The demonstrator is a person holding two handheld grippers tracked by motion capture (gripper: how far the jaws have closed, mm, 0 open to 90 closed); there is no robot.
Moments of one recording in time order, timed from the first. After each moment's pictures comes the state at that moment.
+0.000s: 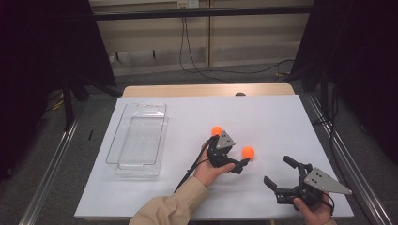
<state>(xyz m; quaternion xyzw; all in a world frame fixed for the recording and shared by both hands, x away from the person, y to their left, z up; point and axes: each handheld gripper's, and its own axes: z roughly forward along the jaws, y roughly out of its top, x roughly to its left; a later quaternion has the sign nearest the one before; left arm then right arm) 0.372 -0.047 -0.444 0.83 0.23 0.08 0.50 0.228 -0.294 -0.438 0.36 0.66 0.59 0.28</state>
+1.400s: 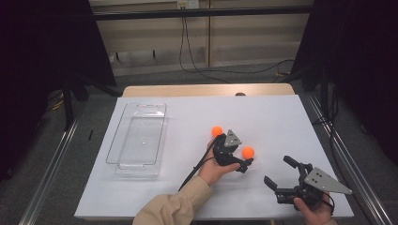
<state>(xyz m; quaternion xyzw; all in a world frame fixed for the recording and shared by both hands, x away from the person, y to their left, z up) 0.378 -0.065 -0.448 0.85 0.22 0.08 0.47 0.228 -0.295 -0.439 0.37 0.66 0.59 0.28</state>
